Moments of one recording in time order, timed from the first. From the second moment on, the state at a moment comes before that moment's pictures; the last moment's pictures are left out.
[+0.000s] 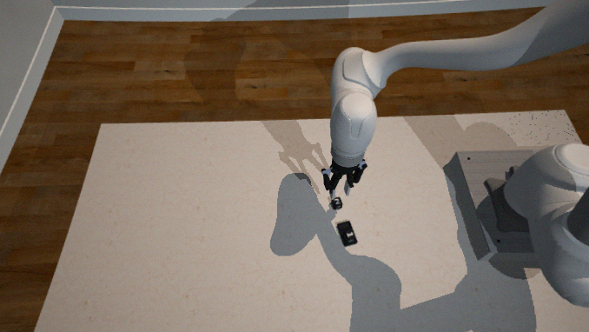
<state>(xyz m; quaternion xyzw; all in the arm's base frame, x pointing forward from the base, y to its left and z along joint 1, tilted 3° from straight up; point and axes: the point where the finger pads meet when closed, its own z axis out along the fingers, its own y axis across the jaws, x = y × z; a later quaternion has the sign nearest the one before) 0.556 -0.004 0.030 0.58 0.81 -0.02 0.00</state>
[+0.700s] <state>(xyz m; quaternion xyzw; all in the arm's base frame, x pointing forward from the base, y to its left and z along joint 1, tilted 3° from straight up) 0.556 -0.004 0.003 0.58 0.81 -0.02 0.01</state>
